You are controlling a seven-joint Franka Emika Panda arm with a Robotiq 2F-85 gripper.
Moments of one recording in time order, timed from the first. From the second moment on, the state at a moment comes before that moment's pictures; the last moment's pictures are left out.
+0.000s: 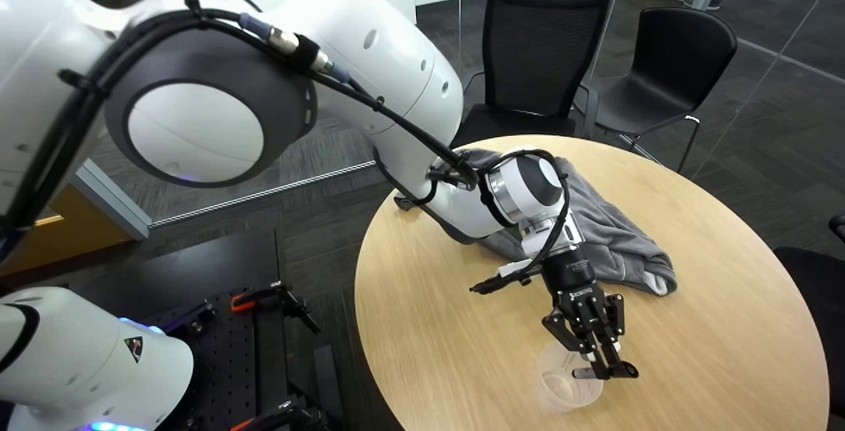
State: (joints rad) arm 0.03 1.01 -0.07 -1.47 -1.21 1.89 2.24
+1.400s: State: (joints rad) arm 0.13 0.72 -0.06 -1.68 -1.22 1.78 2.47
